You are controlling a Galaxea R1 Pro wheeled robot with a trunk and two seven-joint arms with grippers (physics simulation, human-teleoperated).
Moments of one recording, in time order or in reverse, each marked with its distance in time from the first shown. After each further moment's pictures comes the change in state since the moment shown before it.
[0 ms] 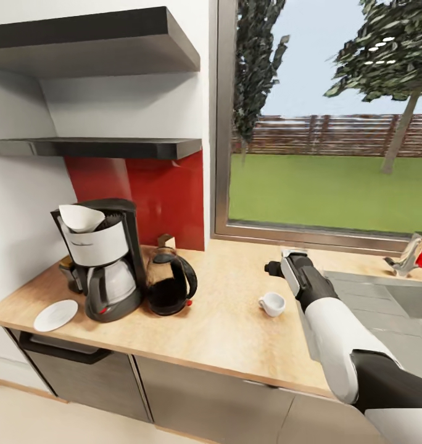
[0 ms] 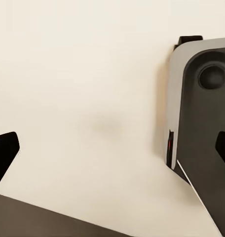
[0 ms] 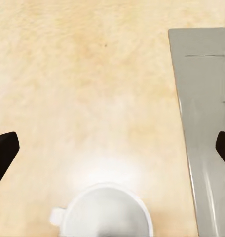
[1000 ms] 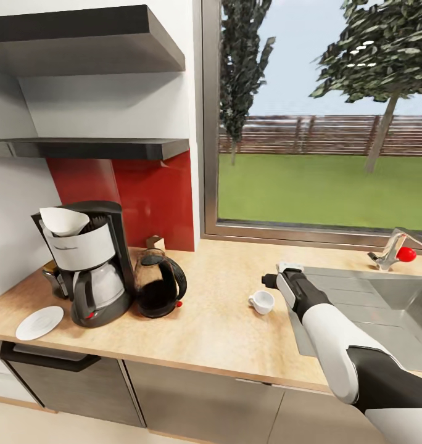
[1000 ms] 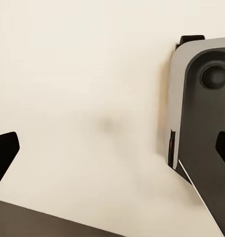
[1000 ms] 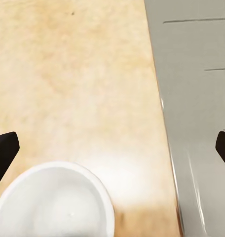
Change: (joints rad) left arm 0.001 0.002 0.000 0.000 0.000 0.000 0.001; right arm 0.000 -0.002 0.002 0.202 -0.002 -0.195 0.003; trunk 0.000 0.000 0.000
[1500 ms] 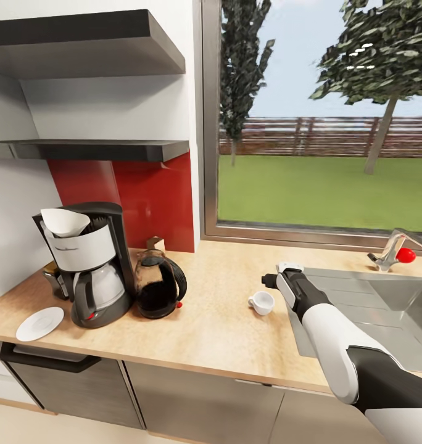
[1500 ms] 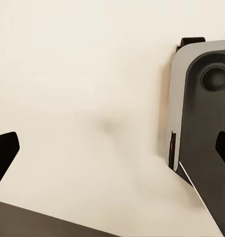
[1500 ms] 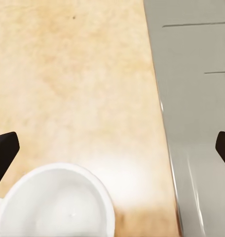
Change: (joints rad) left arm 0.001 0.001 0.000 0.000 0.000 0.000 0.001; right arm 0.000 0.000 0.000 -0.001 0.000 0.000 0.000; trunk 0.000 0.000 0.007
